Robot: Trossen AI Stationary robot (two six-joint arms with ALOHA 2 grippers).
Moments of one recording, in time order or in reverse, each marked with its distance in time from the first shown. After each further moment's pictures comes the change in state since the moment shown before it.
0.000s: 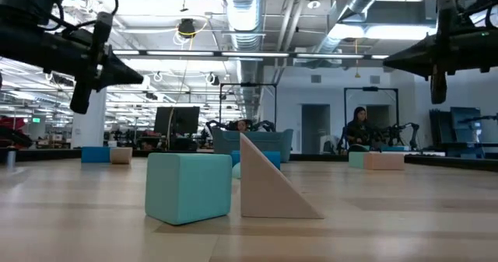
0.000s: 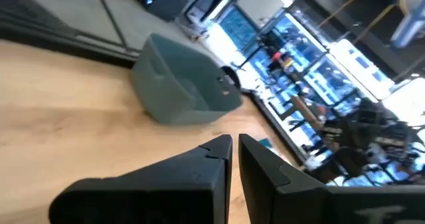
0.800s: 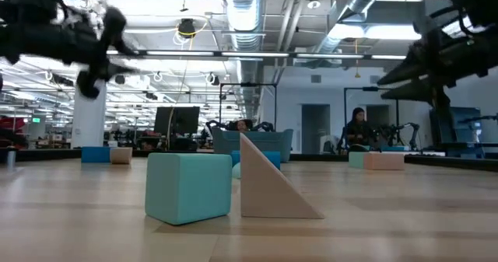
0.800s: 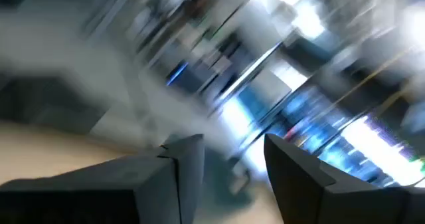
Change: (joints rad) left arm 0.254 0.074 0.005 0.434 0.001 0.219; right arm -0.087 0.340 0.141 -0.183 -0.183 0.136
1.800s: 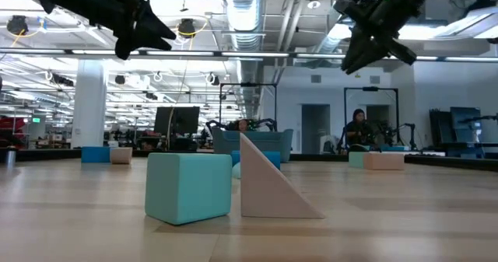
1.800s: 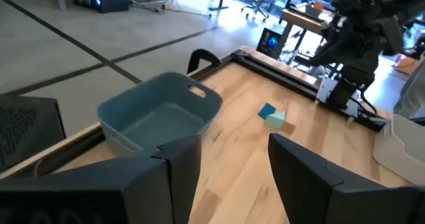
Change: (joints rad) left arm 0.136 0.249 0.508 -0.723 0.596 0.377; right arm -0.049 0.761 0.757 -0.499 0.030 0.153
